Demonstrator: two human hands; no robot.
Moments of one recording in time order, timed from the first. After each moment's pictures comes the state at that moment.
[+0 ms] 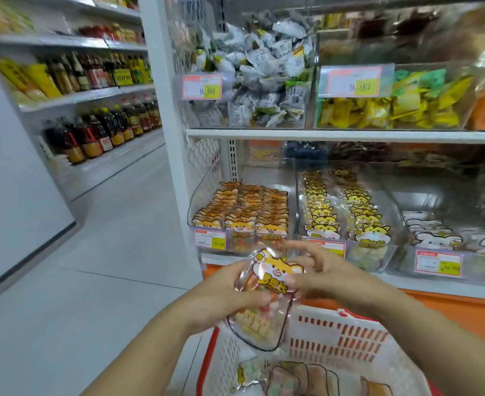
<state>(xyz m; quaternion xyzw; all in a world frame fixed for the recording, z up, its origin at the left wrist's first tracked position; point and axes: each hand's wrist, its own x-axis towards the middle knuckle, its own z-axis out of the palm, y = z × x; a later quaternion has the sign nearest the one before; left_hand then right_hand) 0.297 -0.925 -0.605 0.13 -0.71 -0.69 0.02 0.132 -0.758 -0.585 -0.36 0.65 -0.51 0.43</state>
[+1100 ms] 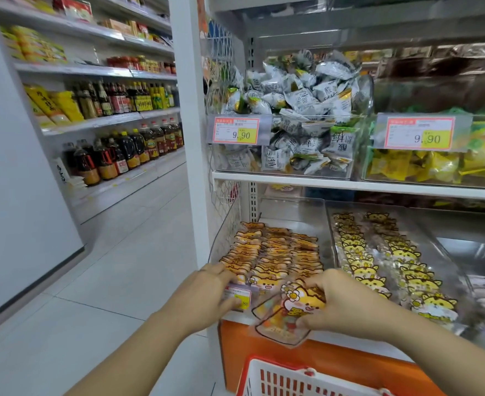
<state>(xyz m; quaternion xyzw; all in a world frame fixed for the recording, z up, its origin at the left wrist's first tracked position) 0.262 -1.063 -0.596 0.19 -0.98 -0.05 0.08 0.097 -0.847 -0.548 -0.54 0.80 -0.20 0.18</state>
